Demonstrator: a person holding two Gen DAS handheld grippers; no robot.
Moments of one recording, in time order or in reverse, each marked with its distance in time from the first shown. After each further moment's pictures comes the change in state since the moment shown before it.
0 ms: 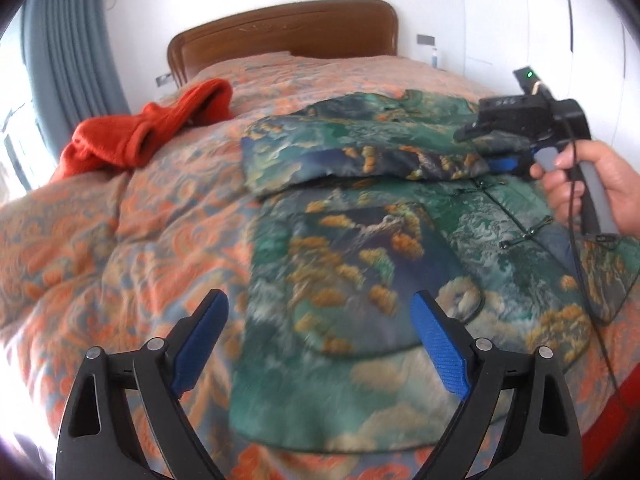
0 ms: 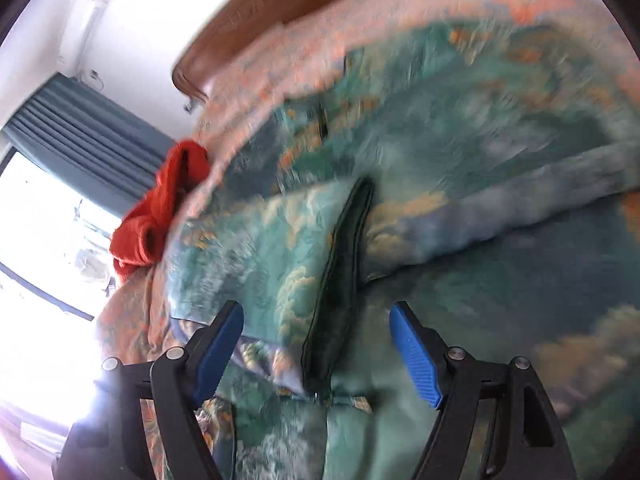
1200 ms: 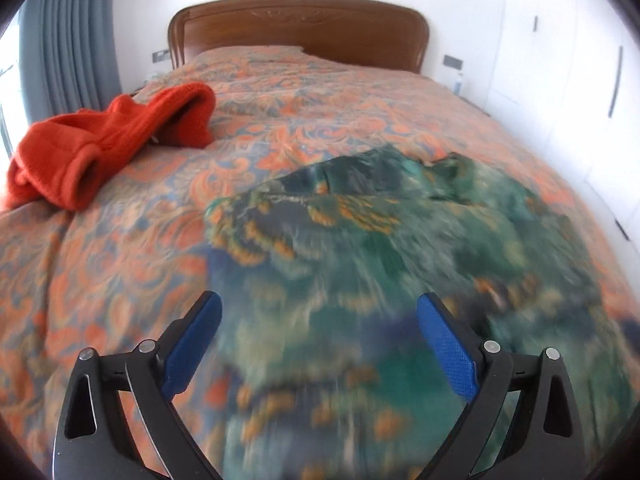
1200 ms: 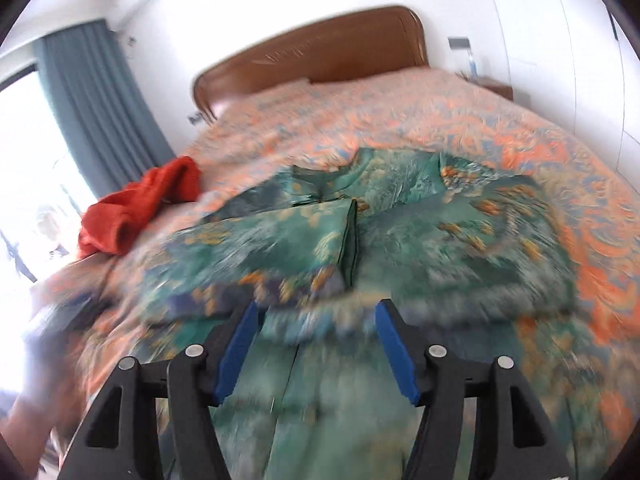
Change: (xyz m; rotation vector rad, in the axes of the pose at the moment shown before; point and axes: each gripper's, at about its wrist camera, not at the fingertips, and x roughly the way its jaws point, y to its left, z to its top) left arm 0.172 0.023 0.180 -0.152 0.038 -0.060; right arm -0.094 0.047 -0.025 -0.349 -0.292 -0.194
